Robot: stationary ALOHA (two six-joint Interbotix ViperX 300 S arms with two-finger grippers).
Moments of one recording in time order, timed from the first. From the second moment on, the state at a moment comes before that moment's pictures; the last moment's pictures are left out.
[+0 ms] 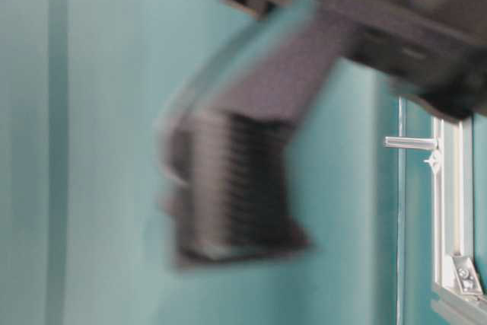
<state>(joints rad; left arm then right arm) 0.12 -1.22 1.39 -0.07 0.17 -0.03 0.40 0.24 0.27 -0.12 0.54 0.49</state>
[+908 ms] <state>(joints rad) 0.12 -1.22 1.39 -0.07 0.17 -0.03 0.46 -0.17 0.66 -0.44 0.80 1.37</state>
